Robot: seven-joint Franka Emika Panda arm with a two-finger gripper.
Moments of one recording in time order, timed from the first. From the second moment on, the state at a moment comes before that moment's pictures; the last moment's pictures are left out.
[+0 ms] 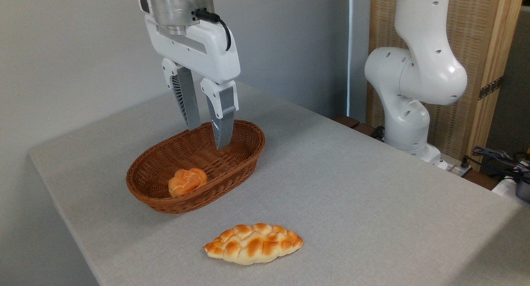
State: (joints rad) arm 0.03 -0.04 -0.10 -1.66 -0.05 1.66 0.68
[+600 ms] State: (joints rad) arm 0.03 -0.03 -0.10 -1.67 -0.05 1.67 0.68
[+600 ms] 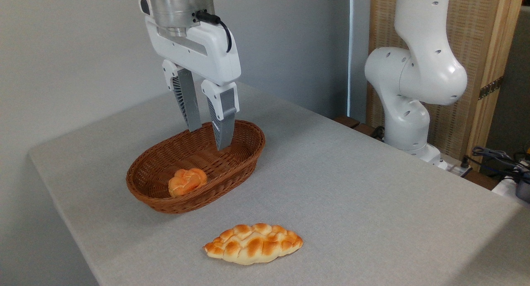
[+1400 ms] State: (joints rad) arm 0.11 -0.04 -0.07 -2.10 -0.04 2.17 1.24
